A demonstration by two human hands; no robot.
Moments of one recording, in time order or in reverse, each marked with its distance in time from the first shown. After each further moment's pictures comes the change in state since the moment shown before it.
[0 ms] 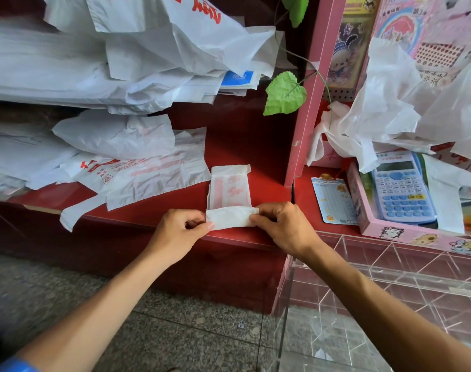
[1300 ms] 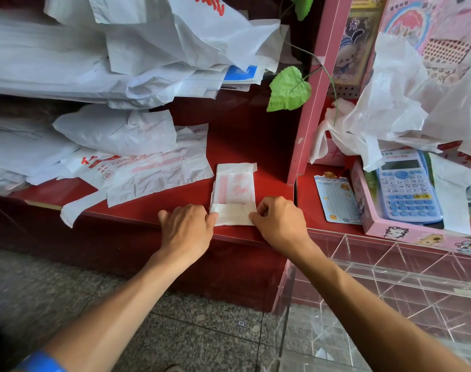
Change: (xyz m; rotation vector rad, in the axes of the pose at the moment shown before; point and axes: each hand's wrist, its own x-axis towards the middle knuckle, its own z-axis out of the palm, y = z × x) left_hand 0.008 0.011 0.022 0.699 0.115 -0.063; right_hand 0.012 -0.018 0.017 -0.360 0.107 0.245
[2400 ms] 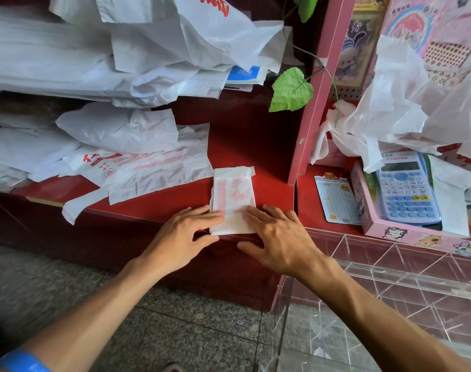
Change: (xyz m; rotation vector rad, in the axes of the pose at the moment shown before) left_hand -0.007 -0.041 0.009 -0.352 -0.122 0.457; right_hand -0.028 0.016 -0.002 -0.424 -0.236 -0.435
